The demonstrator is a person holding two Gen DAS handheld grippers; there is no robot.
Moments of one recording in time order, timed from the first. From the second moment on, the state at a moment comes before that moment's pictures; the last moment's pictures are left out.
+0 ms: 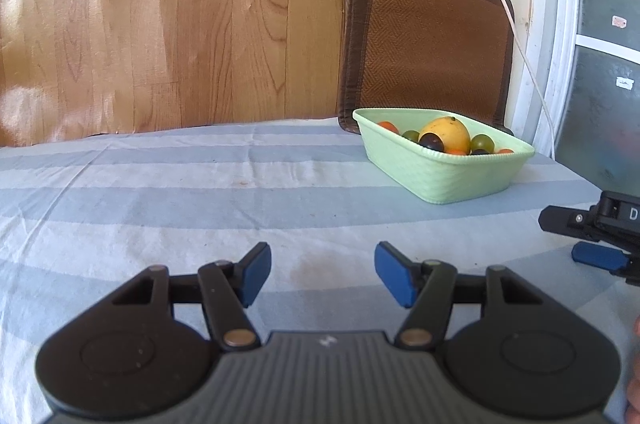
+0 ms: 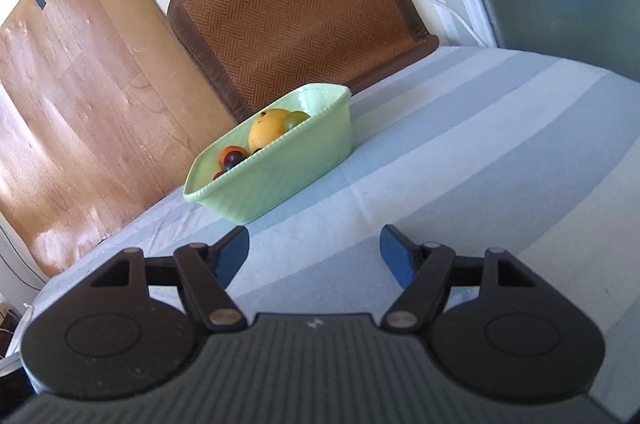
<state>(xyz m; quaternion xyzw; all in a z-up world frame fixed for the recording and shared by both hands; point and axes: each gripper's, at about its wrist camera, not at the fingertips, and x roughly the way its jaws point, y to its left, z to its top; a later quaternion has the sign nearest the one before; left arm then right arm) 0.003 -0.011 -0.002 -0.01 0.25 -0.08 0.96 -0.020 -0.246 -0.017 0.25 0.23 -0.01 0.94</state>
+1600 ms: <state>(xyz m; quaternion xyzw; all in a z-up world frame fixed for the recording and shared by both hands) -0.002 -0.035 0.000 0.07 0.23 -0.03 0.97 -0.037 -0.200 -0.007 0.12 0.17 0.03 0.98</state>
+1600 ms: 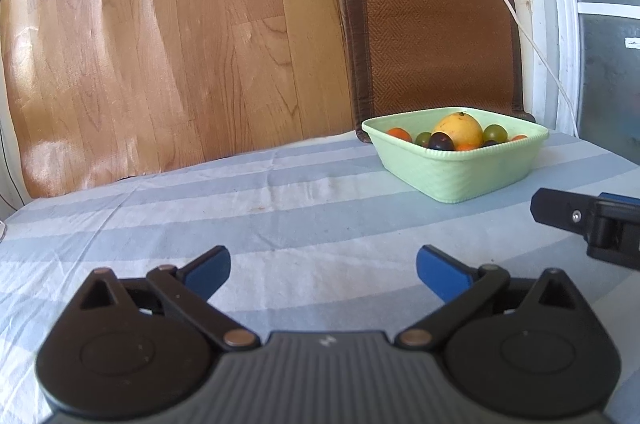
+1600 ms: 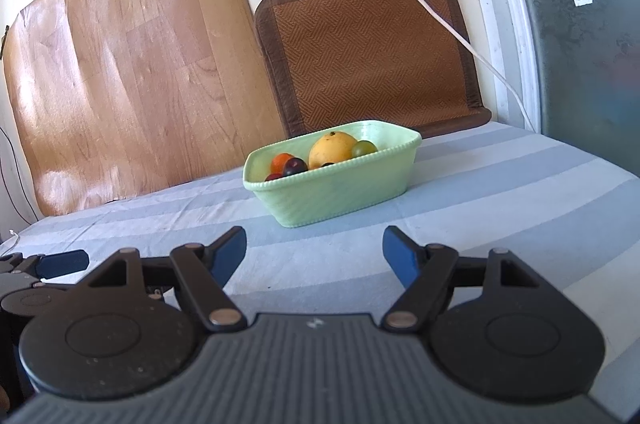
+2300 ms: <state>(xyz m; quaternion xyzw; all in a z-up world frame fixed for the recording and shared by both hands) 0.001 -0.039 -0.002 0.08 0.24 -0.03 0.97 -0.034 -0.202 -0.008 0.12 0.17 0.03 0.98</state>
